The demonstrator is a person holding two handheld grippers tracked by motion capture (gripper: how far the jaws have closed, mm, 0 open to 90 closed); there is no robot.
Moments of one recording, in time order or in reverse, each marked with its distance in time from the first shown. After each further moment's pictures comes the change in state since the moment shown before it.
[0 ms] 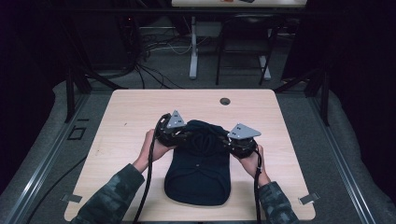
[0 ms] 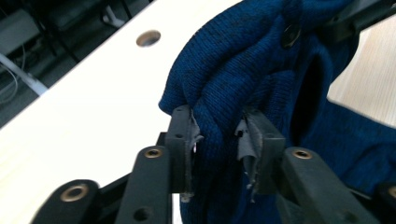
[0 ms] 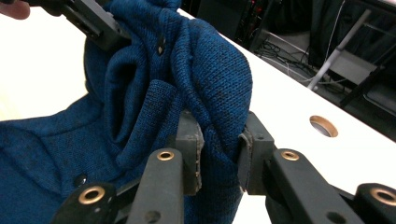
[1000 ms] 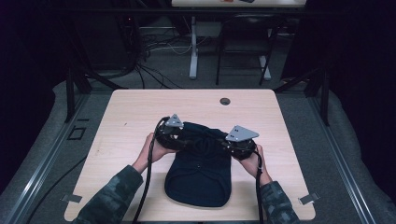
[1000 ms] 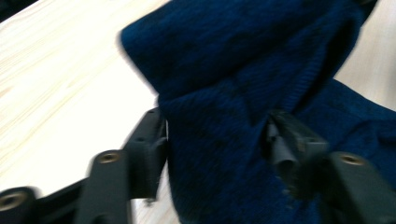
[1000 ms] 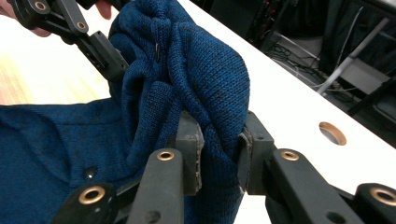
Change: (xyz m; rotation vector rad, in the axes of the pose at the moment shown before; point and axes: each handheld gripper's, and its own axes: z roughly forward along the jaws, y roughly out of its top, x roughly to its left) left arm 0.010 -0.018 0.021 0.068 -0.134 -0.079; right arm 0.003 0.001 -0.001 0.013 0.030 -0.066
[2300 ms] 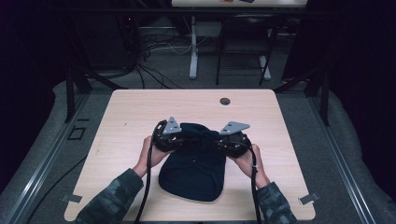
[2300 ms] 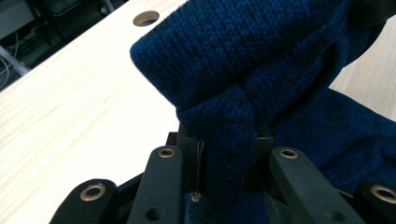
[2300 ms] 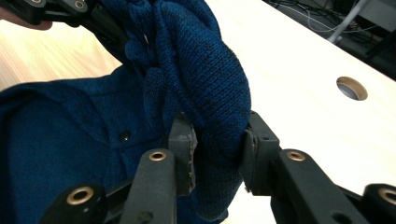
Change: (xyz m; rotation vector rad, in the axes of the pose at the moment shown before) left arm -0.011 -0.012 -0.010 -0.087 0.132 0.036; right arm 0.009 0.025 0.004 0.207 0.009 0.128
